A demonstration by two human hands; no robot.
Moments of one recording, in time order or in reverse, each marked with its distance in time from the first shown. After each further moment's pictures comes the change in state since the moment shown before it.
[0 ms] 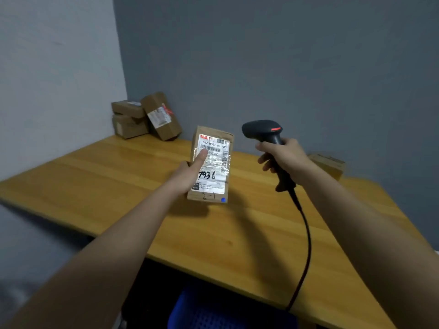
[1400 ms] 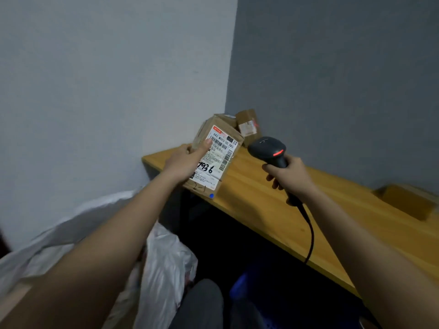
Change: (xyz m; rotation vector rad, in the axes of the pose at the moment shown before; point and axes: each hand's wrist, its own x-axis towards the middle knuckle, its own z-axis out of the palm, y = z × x) left_hand -0.206 -0.062 -0.177 0.060 0.497 0.031; right_hand -0.127 -0.050 0.140 -0.101 -0.236 -0.304
